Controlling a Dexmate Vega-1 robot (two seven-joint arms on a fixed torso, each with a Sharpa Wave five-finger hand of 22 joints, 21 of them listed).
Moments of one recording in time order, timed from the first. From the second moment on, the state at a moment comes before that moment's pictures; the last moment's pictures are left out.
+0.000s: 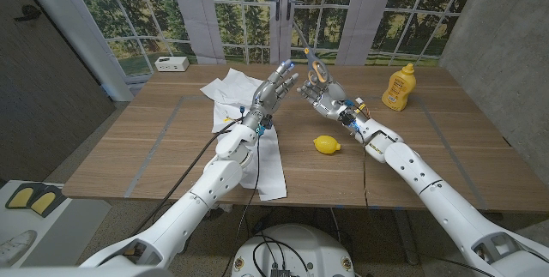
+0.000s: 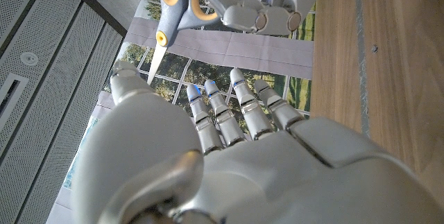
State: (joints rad) left arm 0.90 0.31 0.49 -1.54 -0.81 -0.29 -0.10; left_hand 0.88 0.00 -0.29 -0.06 0.43 0.60 -0.22 0.24 0.20 0.57 -0.21 0.22 0.20 0.58 -0.06 0.20 0.18 0.33 -0.04 0.19 0.17; right arm -0.90 -0.43 -0.34 -1.58 1.25 -0.12 0.44; right_hand 1.03 0.06 -0.12 -0.11 0.47 0.85 0.03 1.03 0.63 0.68 -0.02 1.04 0.68 0.70 -0.06 0.82 0.55 0.37 -0.03 1.13 0.22
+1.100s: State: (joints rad) left arm 0.91 0.31 0.49 -1.55 -0.81 -0.29 -0.10; left_hand 0.89 0.00 -0.30 -0.05 0.43 0.62 -0.22 0.24 0.20 0.58 -0.21 0.22 0.20 0.58 -0.06 0.20 0.18 0.33 -0.04 0.19 0.17; right arm -0.91 -0.43 -0.34 -1.60 1.23 -0.09 0.45; right_hand 1.07 0.12 -0.14 -0.09 0.48 0.88 0.04 1.01 0.50 0.53 -0.05 0.73 0.45 0.47 -0.05 0.69 0.45 0.13 0.07 1.09 0.19
